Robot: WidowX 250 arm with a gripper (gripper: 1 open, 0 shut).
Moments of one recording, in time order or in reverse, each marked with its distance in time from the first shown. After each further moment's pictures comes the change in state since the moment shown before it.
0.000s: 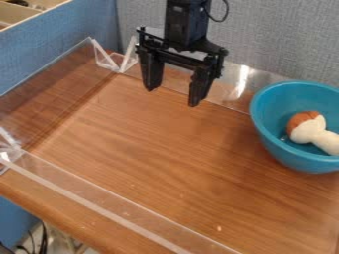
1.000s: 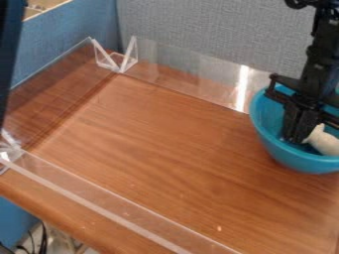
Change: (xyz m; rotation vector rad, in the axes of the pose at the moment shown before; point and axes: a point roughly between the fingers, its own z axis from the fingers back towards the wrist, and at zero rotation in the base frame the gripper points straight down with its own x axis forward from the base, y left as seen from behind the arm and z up) arm 0.064 -0.132 -0.051 -0.001 0.030 -0.234
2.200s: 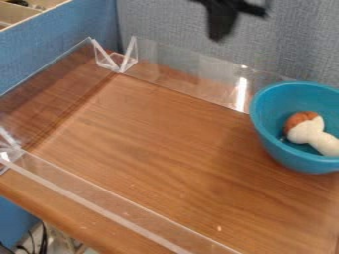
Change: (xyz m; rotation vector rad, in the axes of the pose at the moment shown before) arm -0.030 0.142 0.101 0.018 -0.142 0.254
